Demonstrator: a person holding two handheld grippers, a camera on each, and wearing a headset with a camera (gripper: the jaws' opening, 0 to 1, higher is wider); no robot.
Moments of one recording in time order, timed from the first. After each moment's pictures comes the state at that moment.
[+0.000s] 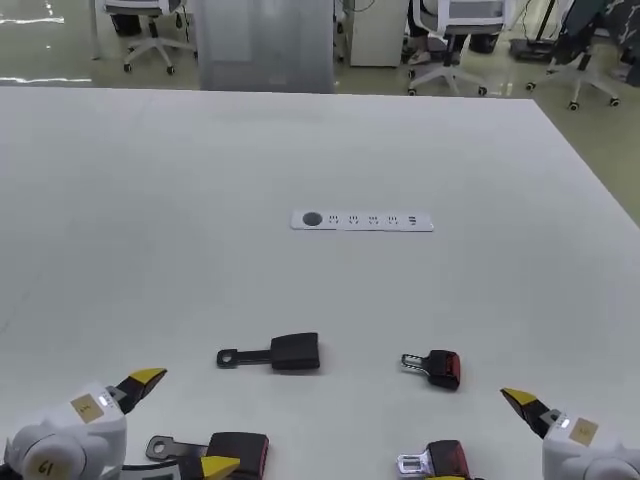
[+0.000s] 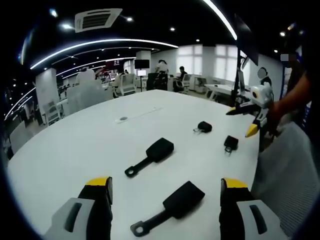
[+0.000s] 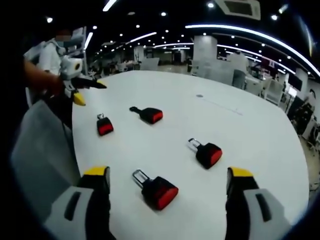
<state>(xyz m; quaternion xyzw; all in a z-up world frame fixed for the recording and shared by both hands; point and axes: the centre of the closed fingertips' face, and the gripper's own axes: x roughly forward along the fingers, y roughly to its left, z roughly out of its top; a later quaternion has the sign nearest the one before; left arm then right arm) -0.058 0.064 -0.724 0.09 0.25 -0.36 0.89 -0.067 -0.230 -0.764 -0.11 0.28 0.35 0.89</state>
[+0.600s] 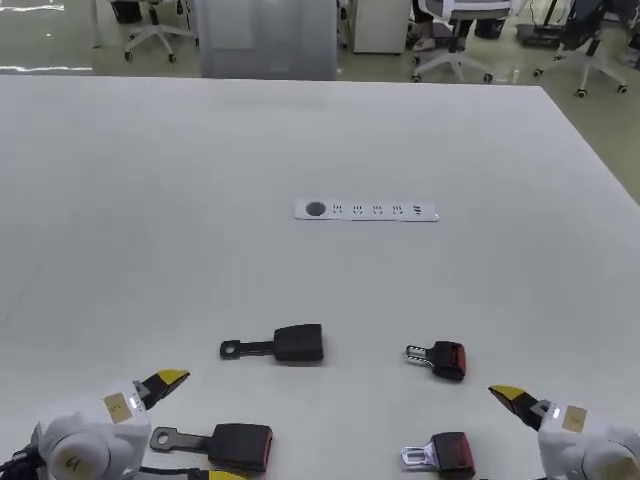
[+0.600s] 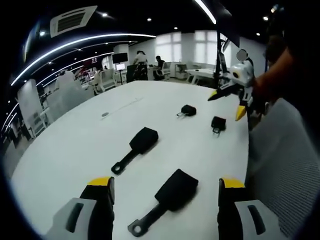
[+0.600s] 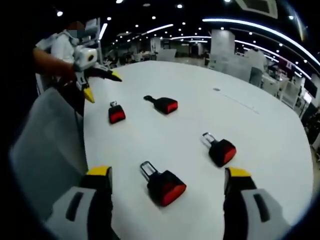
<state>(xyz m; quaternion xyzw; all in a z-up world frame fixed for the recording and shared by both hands) -0.070 0.054 -0.752 0.17 0.28 -0.43 0.84 -0.074 -0.218 -0.779 -0.14 0.31 0.42 0.84</state>
